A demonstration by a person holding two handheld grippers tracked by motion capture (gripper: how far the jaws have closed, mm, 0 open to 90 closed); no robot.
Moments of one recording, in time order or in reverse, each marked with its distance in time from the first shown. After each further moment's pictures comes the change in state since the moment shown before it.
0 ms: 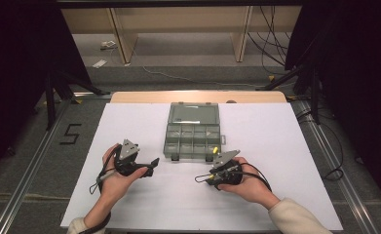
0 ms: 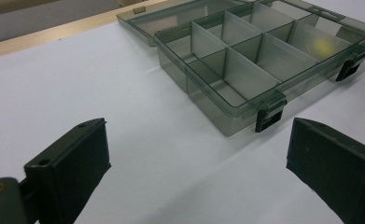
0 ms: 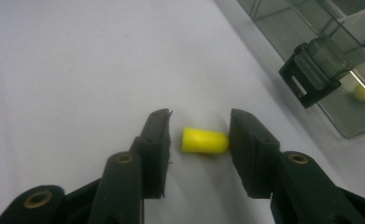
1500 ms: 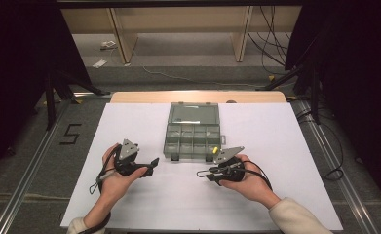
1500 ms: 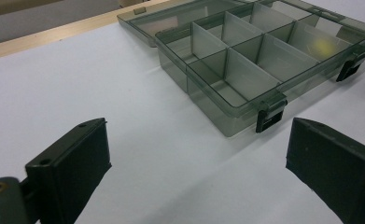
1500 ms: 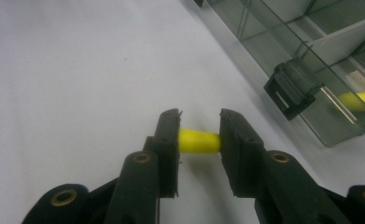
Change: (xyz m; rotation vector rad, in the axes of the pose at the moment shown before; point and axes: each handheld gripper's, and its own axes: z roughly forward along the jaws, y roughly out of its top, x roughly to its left) left arm 0.000 0.000 0.000 0.000 0.000 -0.002; right arm -0.005 0.005 -0.009 -0.054 0.011 0.033
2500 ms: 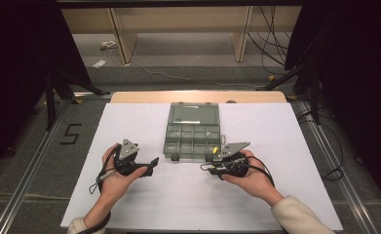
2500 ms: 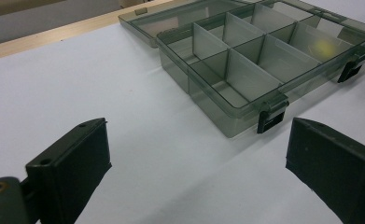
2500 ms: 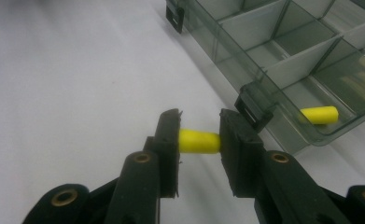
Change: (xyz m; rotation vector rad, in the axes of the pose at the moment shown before) left arm 0.001 0.000 0.000 -0.003 0.003 -0.003; right arm -0.009 0.005 -0.013 -0.060 -0.029 0.020
